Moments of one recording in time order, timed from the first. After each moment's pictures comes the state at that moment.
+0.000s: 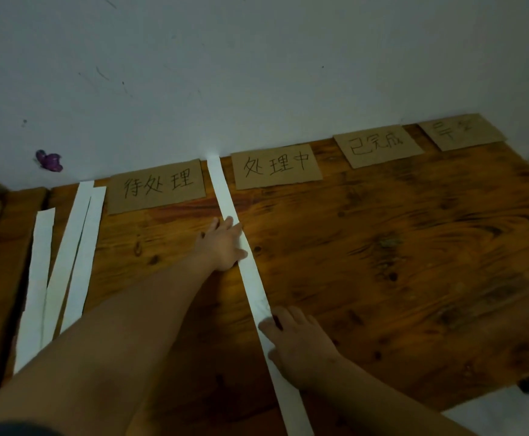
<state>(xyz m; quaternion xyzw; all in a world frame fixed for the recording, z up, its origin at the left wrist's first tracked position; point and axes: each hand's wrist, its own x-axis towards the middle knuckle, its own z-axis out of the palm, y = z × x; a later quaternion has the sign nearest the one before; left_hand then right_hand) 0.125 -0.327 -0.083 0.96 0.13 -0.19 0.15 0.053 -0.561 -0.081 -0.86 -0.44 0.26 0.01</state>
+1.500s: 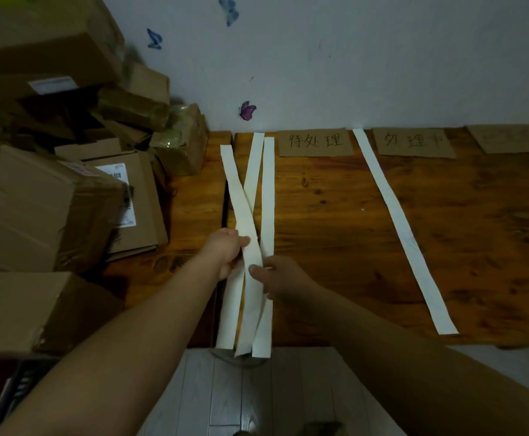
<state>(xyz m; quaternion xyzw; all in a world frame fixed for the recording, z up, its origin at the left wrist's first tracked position) -0.228 -0.203 -0.015 0.58 0.50 0.03 0.64 -0.189 -0.333 -0.030 -0.78 -0.21 0.44 0.39</state>
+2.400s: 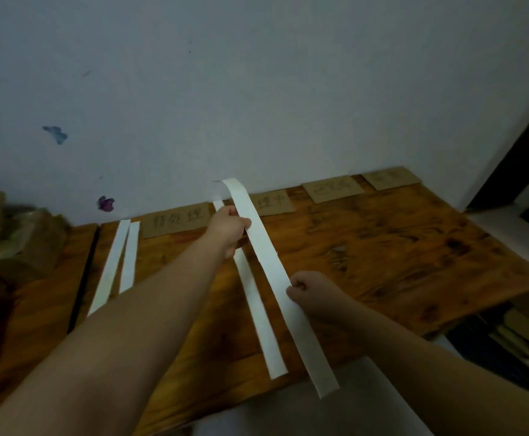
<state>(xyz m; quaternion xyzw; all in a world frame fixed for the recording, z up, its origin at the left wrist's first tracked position) 0.016 -0.431 0.118 0.65 0.30 0.05 0.70 -0.011 -0.626 0.079 -0.89 -0.20 0.25 0.33</state>
